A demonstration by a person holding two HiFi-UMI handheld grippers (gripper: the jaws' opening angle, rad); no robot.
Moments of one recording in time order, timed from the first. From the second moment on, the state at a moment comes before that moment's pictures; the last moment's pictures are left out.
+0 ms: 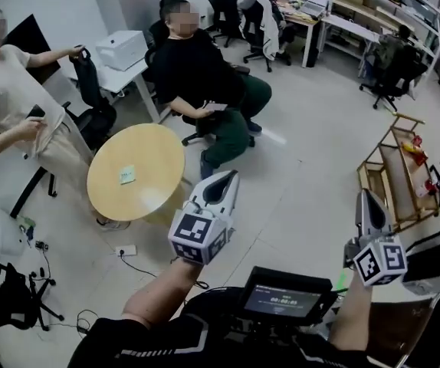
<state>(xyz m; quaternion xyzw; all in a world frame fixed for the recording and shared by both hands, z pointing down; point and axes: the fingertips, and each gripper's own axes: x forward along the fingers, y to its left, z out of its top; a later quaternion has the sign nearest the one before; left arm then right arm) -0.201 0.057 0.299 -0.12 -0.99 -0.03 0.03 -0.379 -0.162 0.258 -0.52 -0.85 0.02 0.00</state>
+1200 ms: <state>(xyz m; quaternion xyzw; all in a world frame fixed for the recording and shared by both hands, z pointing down) 0.157 0.589 0.339 -0.55 -0.83 -0.05 0.02 -0.160 0.603 0.291 -0.84 -0.54 0.00 0.02</state>
